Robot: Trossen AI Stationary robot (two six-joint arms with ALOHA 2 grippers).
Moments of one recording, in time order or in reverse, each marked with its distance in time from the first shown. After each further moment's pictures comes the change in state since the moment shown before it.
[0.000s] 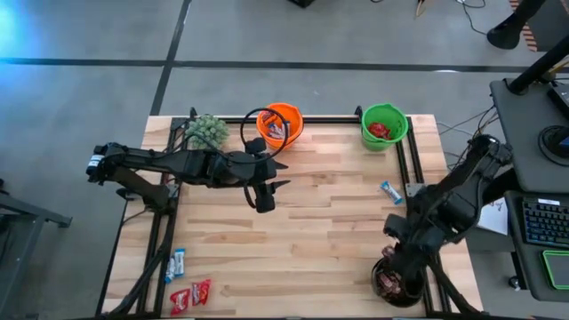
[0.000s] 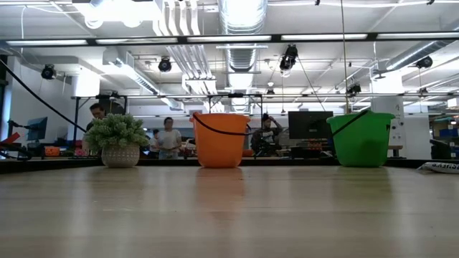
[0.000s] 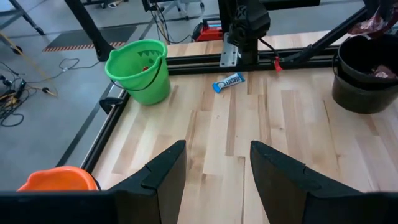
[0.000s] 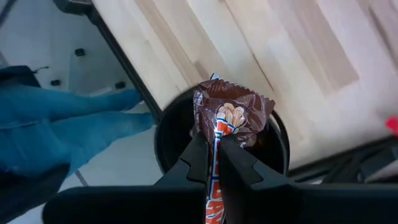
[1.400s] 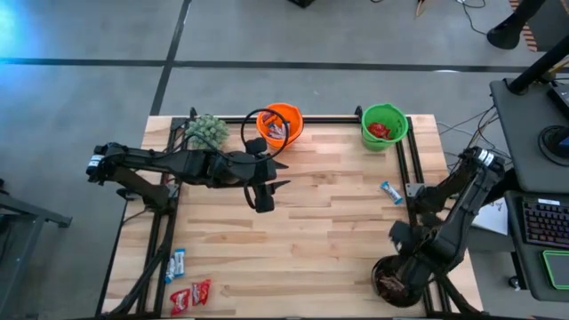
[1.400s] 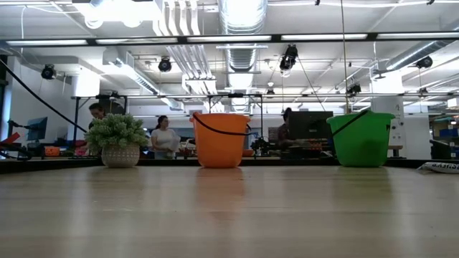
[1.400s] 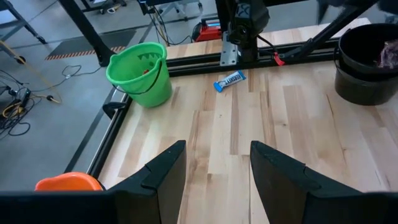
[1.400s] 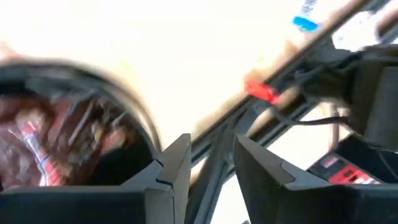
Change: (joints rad) left arm 0.000 0.001 0.000 0.000 0.000 0.053; right arm 0.140 0.221 -0.031 -0.337 -0.002 0.166
